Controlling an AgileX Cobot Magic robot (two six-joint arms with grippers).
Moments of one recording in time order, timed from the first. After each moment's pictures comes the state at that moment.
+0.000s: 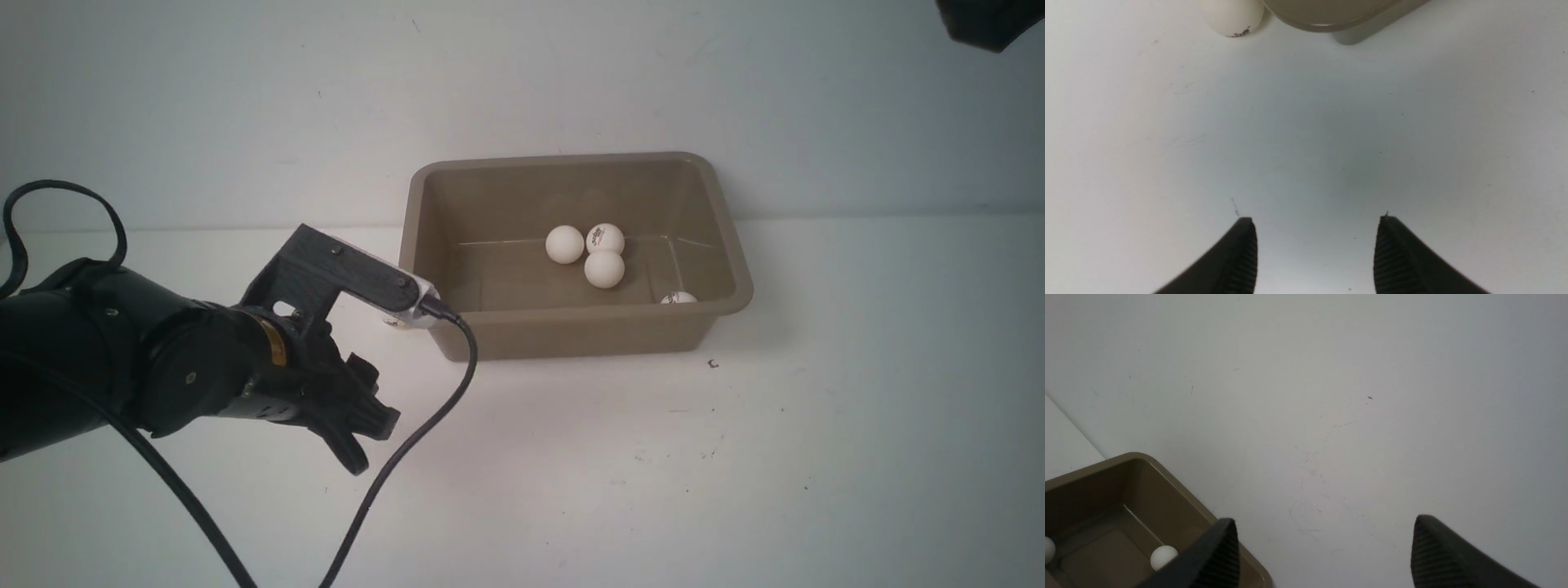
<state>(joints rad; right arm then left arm) 0.54 1.12 -1.35 -0.37 0.58 -0.26 -0.40 1.51 -0.83 0.10 0.33 -0.01</state>
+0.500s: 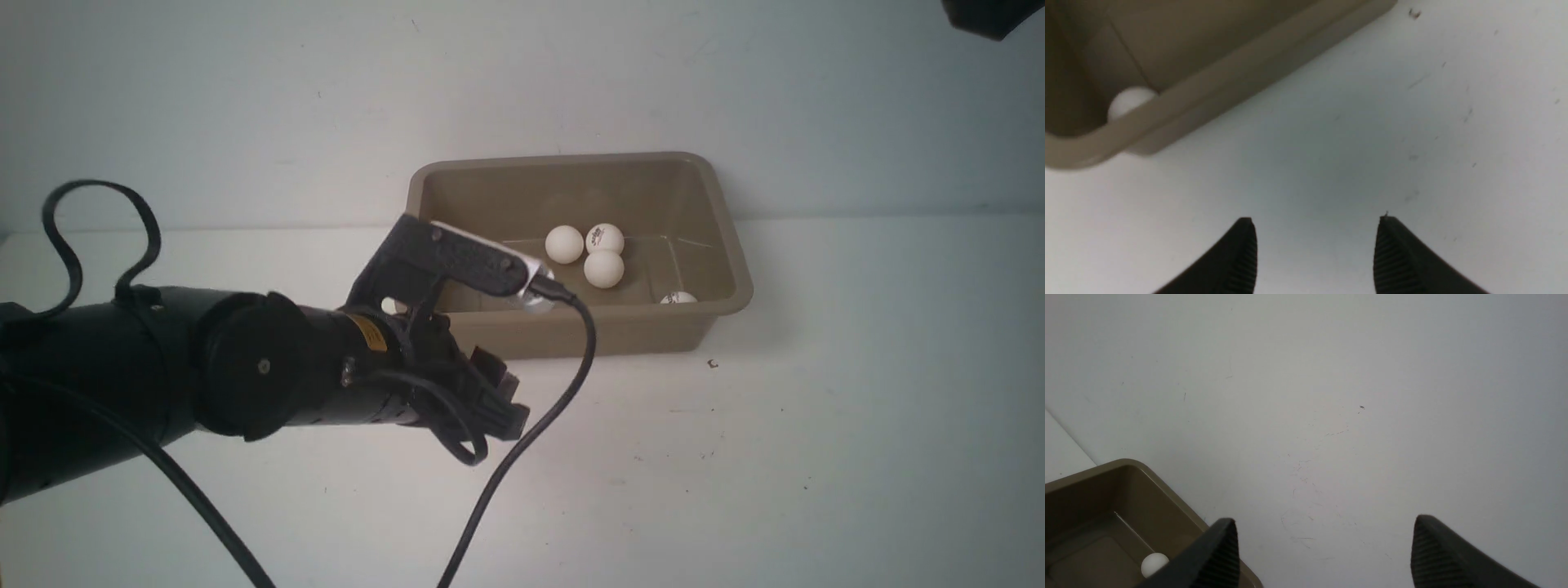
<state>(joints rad) 0.54 1.12 -1.35 -0.39 0.56 -0.25 -0.57 1.47 -0.90 -0.40 0.25 0.30</state>
